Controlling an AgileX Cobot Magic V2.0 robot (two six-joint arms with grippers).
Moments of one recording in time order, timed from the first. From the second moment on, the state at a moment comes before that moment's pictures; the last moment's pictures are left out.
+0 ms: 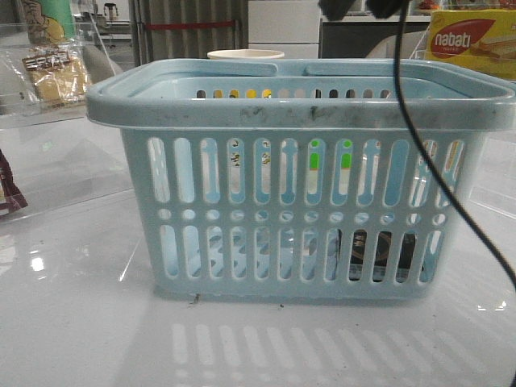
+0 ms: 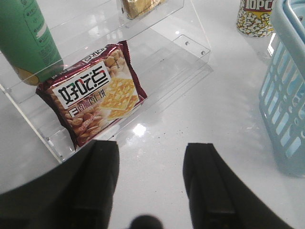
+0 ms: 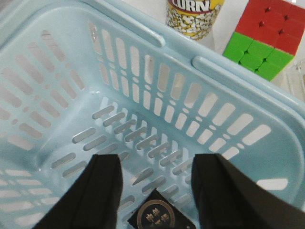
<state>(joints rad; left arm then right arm) -0.06 0.66 -0.66 -0.03 0.63 0.08 0.46 1.40 -1.29 0.07 0.68 -0.08</state>
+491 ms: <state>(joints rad) -0.06 0.66 -0.66 -0.03 0.63 0.08 0.47 0.87 -0.95 0.03 0.70 -0.10</state>
